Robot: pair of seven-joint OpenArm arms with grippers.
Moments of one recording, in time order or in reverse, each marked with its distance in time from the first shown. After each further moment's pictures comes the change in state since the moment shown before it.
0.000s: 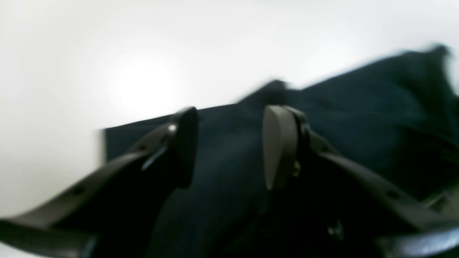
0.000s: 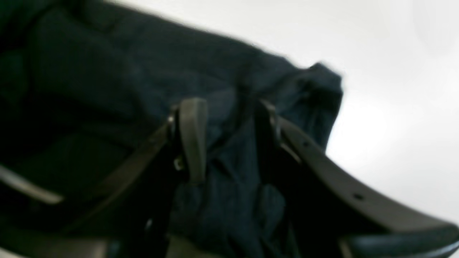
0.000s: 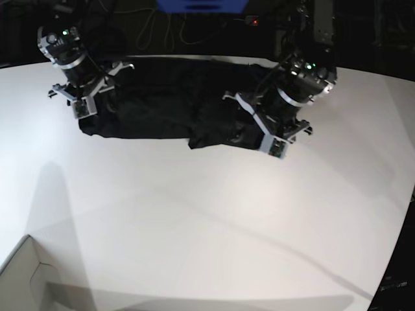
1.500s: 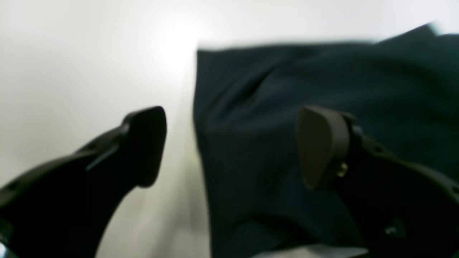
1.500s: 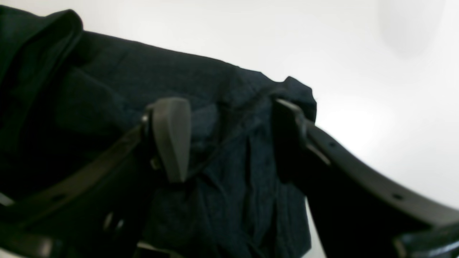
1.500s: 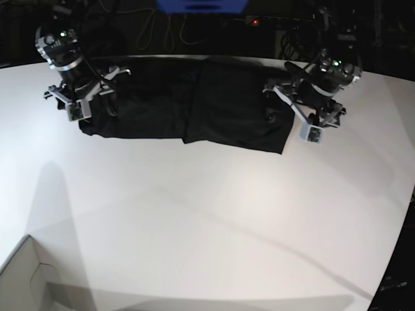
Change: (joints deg) left arm 3.1 -3.6 -12.0 -6.5 -0.9 -1.2 0.0; right arm 0.6 -0.8 1.1 0.4 0.0 0.0 0.0
